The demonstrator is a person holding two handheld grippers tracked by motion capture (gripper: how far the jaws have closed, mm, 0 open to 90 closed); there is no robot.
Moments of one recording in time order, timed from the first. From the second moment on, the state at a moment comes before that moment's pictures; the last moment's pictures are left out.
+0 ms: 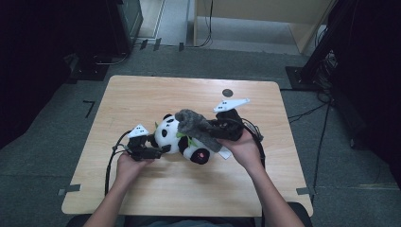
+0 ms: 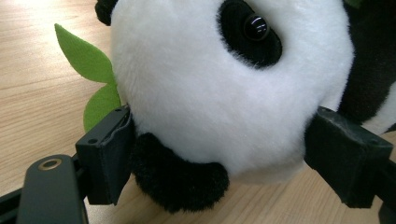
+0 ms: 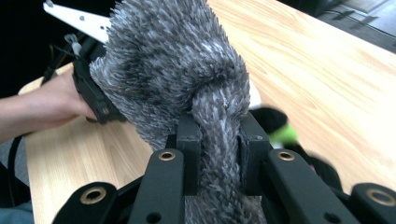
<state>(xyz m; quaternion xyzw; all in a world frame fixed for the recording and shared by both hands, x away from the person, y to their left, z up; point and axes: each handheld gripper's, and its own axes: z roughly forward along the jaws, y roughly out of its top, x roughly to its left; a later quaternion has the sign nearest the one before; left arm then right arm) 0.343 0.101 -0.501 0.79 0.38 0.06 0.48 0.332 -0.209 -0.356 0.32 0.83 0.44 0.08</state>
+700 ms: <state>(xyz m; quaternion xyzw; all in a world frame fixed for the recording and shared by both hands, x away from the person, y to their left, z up) 0.342 0.102 -0.503 0.78 0.38 0.06 0.49 0.379 -0.114 -0.380 0.30 0.89 0.34 0.06</state>
